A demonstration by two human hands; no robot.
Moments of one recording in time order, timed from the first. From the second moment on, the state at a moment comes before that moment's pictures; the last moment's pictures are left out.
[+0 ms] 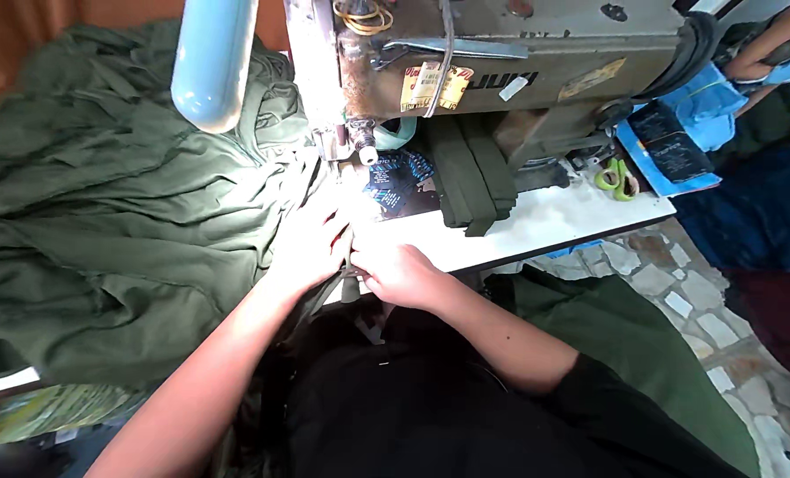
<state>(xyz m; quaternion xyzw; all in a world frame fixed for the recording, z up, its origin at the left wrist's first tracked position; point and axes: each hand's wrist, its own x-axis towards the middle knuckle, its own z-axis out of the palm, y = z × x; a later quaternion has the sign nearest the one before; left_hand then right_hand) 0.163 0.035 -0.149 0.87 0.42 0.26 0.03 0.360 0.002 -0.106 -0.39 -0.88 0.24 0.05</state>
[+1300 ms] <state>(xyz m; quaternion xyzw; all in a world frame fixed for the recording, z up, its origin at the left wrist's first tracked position) 0.149 -0.004 -0.011 0.92 0.36 -0.06 0.12 0.350 0.000 -0.123 -0.30 -0.76 0.43 0.37</state>
